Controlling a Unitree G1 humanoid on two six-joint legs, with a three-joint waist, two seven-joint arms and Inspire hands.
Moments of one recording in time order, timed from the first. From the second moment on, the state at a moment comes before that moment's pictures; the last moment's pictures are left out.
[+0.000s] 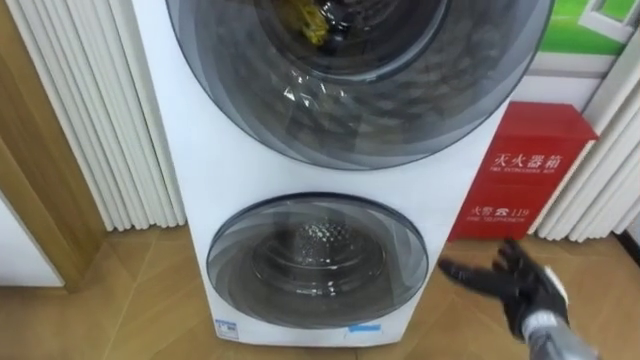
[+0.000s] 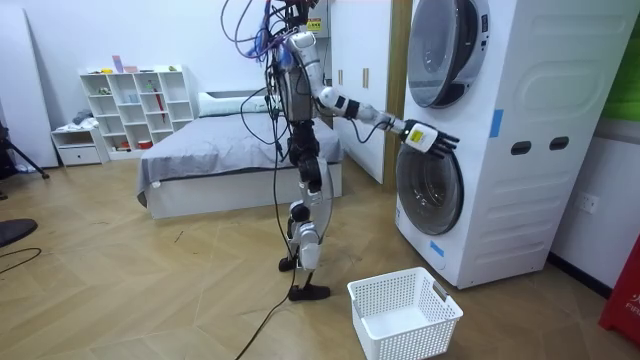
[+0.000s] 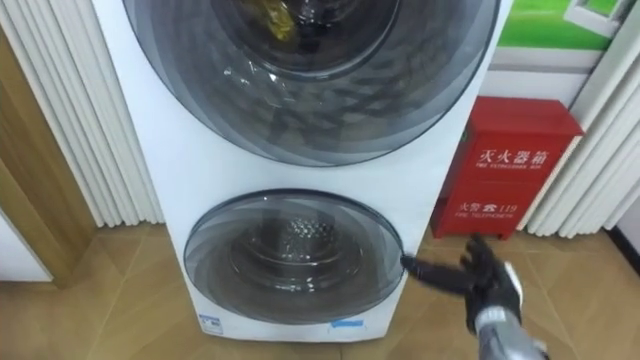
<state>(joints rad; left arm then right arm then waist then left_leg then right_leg) 0.17 0.20 0.12 1.09 0.05 0.07 0.09 -0.30 -0.31 -0.08 0.66 0.46 0.04 -0.12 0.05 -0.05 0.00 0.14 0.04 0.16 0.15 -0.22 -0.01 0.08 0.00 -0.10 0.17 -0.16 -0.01</state>
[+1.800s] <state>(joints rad) 0.23 0.24 0.09 0.97 0.16 0.20 0.10 -0.57 -0.52 -0.05 0.02 0.50 0.18 -0.27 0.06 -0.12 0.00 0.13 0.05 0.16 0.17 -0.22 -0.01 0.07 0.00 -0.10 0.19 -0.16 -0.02</state>
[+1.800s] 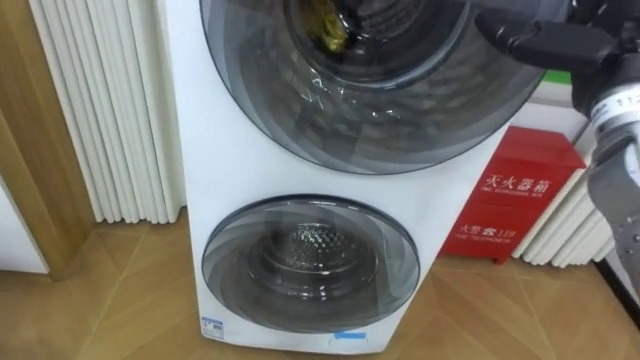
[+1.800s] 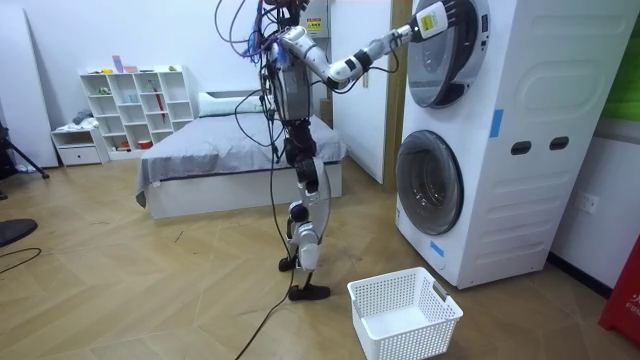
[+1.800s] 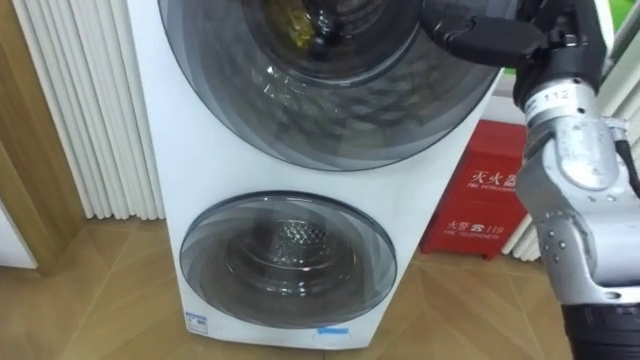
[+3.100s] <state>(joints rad) 0.22 0.26 0.02 1.01 0.17 0.19 0.13 -0.38 -0.46 0.02 0.02 0.54 0.11 -0.17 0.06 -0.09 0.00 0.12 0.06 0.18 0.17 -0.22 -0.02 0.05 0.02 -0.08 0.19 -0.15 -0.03</state>
